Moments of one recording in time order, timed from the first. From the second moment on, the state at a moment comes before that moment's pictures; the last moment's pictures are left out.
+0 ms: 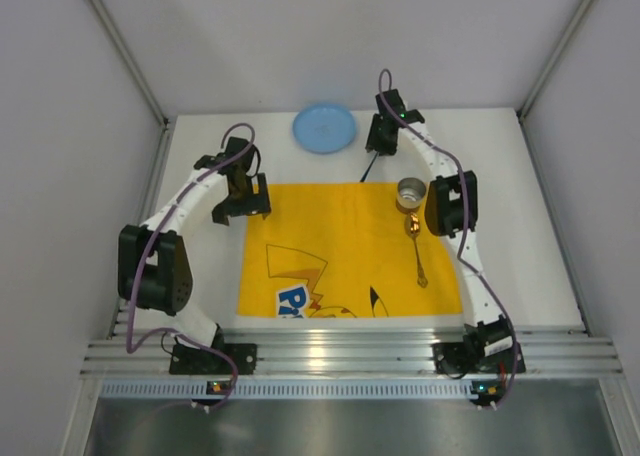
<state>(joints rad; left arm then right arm) -0.25 1.64 1.31 -0.89 -0.17 -0.42 0.32 2.67 2.55 -0.81 0.04 0.51</state>
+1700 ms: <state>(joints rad) -0.21 1.69 1.32 -0.94 -0.17 -0.43 0.23 2.66 2.55 -0.87 0.23 0.33</state>
